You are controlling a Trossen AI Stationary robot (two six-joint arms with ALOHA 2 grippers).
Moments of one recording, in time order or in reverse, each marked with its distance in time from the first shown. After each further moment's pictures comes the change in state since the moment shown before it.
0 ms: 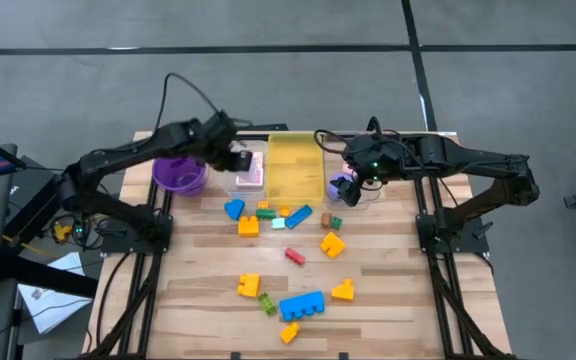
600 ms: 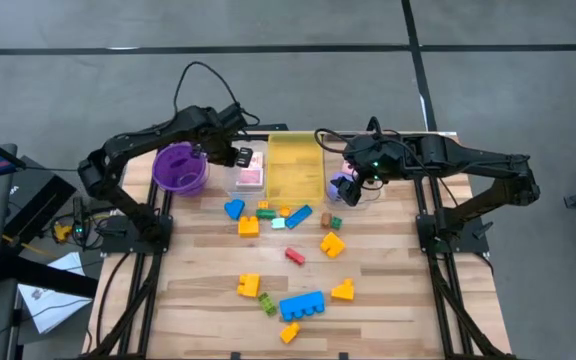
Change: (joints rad) left arm 0.093 0.212 0.172 -0.283 -0.064 0.109; right arm 0.000 -0.003 0.000 -0.003 0.000 0.014
